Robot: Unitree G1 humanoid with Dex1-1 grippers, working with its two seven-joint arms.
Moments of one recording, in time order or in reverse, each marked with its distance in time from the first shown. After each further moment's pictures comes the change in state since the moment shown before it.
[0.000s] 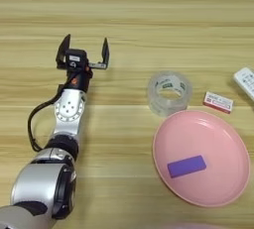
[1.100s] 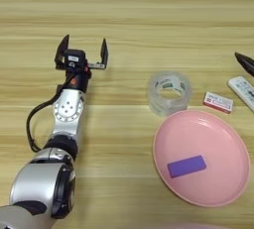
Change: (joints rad) left arm -0.002 0.006 0.006 0.010 0.000 -0.001 0.000; right arm -0.034 0.154 -0.125 -0.471 0.312 -0.079 -0.030
